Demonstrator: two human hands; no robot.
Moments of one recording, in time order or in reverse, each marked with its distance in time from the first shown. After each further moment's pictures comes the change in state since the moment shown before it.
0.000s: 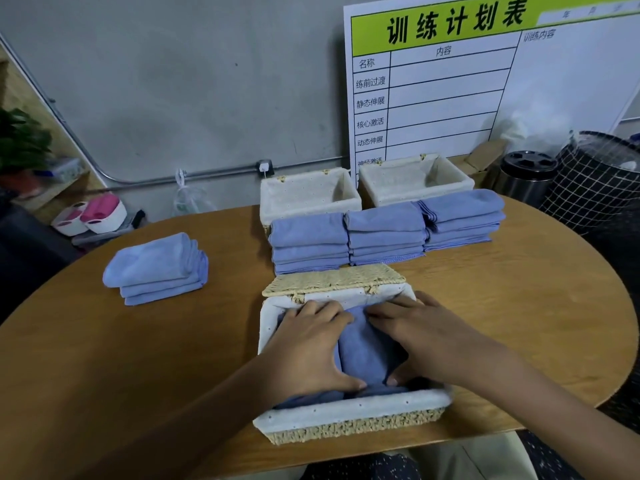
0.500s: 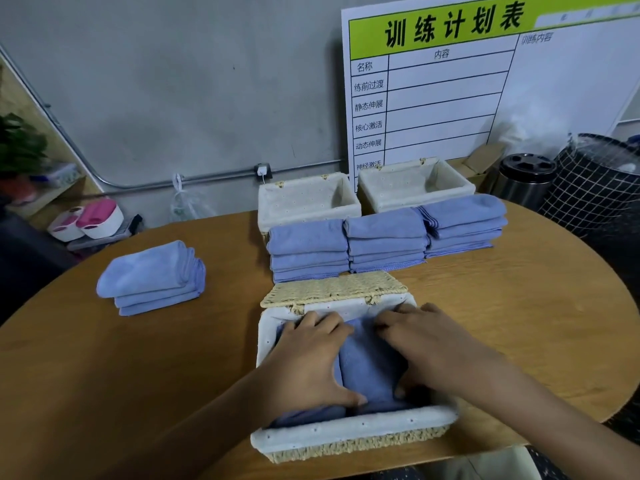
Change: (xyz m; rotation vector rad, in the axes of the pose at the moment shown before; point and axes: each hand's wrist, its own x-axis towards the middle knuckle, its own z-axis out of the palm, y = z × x) left_hand 0.002 0.001 -0.006 -0.050 -0.119 0.005; right_hand 0.008 -0.004 -0.009 -0.070 -0.092 0.034
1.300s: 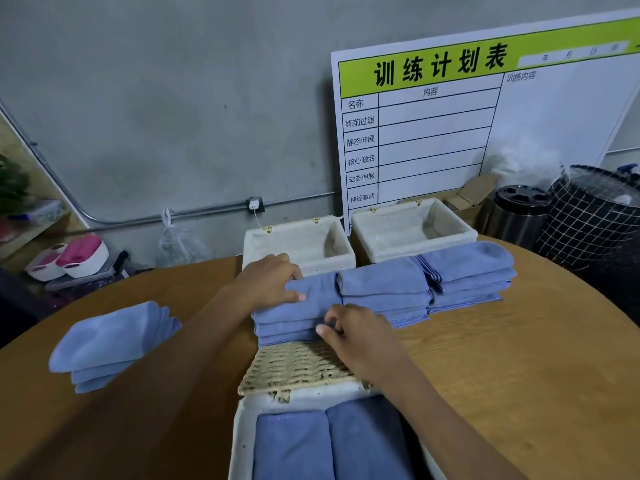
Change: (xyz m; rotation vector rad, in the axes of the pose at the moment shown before) left_hand 0.167 -0.162 -0.083 0.077 0.042 -0.146; right_hand 0.135 0.024 -0.001 0.616 0.461 0.251
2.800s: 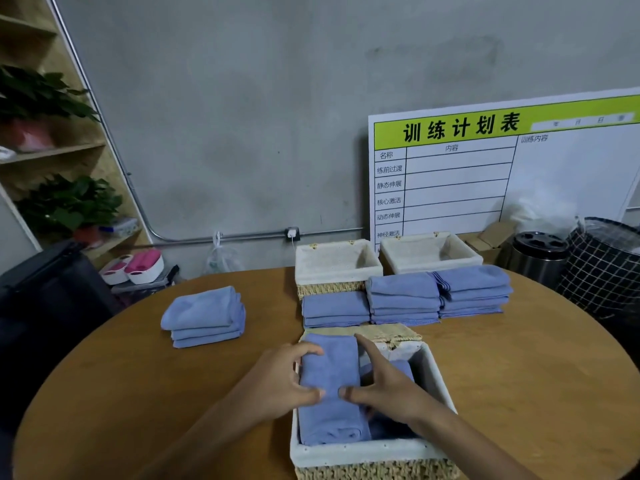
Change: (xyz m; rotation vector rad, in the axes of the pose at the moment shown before) left_hand -0.262 0.092 0.014 -0.665 0.169 -0.134; right_hand -0.130 -0.052 -0.010 0.782 -0.412 0.113
